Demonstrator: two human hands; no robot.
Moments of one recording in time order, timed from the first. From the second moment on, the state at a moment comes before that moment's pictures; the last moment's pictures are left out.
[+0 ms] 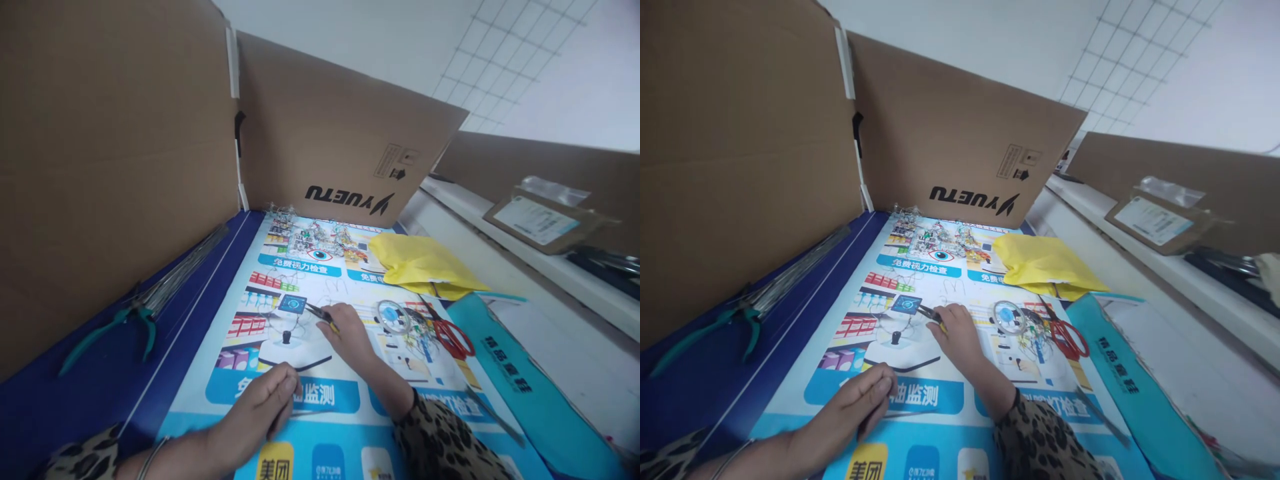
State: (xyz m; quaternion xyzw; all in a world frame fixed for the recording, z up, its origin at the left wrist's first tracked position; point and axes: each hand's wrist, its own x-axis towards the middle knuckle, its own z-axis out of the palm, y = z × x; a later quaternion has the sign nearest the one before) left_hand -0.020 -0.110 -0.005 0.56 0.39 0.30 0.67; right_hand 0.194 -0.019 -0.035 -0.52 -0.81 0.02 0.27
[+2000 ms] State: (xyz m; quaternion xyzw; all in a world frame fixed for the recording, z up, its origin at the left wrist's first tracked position) left_hand -0.025 -0.102 0.008 0.65 0.37 0.18 0.64; right_hand 0.209 0.050 -0.036 -0.60 -0.76 0.00 0.25
